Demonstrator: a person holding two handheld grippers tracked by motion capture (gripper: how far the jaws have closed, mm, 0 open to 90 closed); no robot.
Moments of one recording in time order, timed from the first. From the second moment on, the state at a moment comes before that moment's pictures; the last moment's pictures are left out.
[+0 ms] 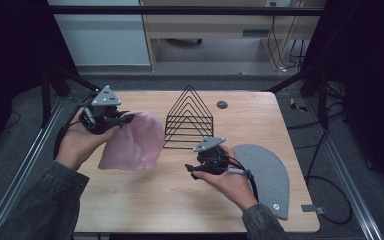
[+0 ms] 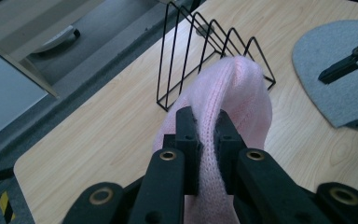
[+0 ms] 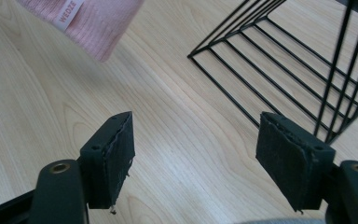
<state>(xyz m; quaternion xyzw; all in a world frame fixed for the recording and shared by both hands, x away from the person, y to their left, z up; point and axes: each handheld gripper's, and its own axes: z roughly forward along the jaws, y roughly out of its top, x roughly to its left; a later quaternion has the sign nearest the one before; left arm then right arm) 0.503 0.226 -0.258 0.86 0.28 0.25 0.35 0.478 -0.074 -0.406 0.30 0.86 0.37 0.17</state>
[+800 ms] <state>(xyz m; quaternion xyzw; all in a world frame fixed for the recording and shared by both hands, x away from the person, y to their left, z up) 0.498 0.202 -0.217 0.85 0.25 0.26 0.38 0.481 -0.037 -0.392 0.27 0.86 0.41 0.14</state>
